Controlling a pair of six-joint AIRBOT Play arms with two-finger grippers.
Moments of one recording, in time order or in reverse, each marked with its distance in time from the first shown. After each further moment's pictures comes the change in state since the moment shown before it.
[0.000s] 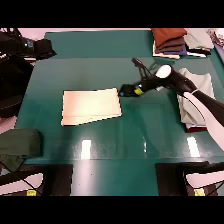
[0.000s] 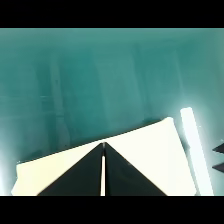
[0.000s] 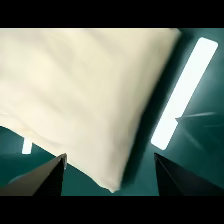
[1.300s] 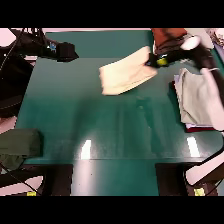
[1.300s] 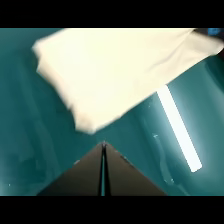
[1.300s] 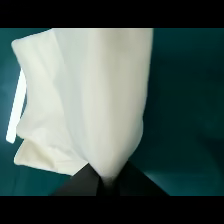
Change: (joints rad) left arm -0.187 0.000 0.000 -0.036 0.023 0.006; right arm -0.286 -0.191 0.572 -0.195 0.122 0.118
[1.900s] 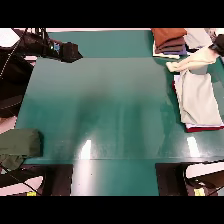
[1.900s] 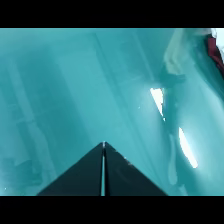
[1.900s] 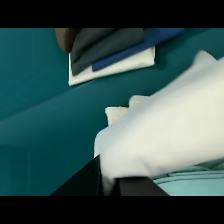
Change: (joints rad) left arm -0.022 0.000 0.000 -0.014 0.013 -0.005; right arm -0.459 0.167 0.016 -0.038 -0.117 0.051
